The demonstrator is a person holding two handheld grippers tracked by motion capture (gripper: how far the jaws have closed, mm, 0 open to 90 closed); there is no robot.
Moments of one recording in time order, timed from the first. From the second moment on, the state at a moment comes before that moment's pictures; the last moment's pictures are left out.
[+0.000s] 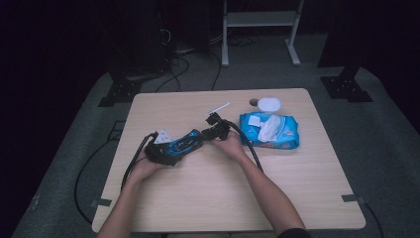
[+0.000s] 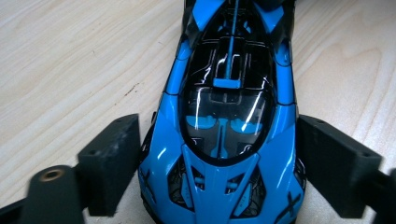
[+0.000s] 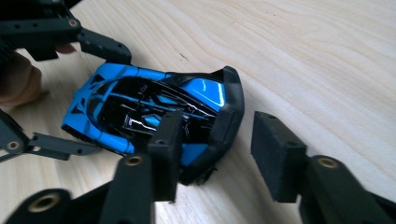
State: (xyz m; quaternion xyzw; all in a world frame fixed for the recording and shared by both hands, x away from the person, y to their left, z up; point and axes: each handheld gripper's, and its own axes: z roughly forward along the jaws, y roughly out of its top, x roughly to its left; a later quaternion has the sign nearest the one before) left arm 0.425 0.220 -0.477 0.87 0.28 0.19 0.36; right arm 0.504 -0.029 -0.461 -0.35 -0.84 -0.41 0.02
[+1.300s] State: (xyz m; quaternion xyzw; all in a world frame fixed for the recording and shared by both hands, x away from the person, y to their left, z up) left arm 0.414 0.216 -0.467 0.89 0.23 0.20 0.34; right arm 0.494 -0.038 -0.443 -0.38 -0.82 -0.42 0.05
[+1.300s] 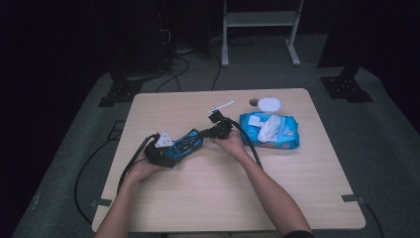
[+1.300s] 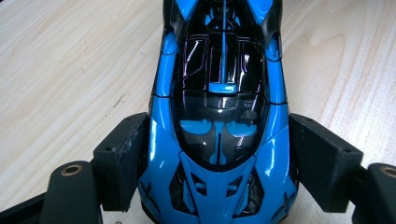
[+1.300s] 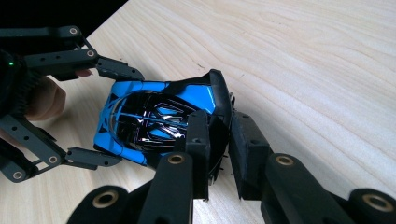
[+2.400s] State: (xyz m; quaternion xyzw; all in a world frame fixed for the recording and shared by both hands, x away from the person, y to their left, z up) left arm 0.344 0.099 -0.425 0.91 0.10 0.18 0.37; right arm 0.377 -0.176 -0.403 -0.41 -0.79 -0.46 0.04
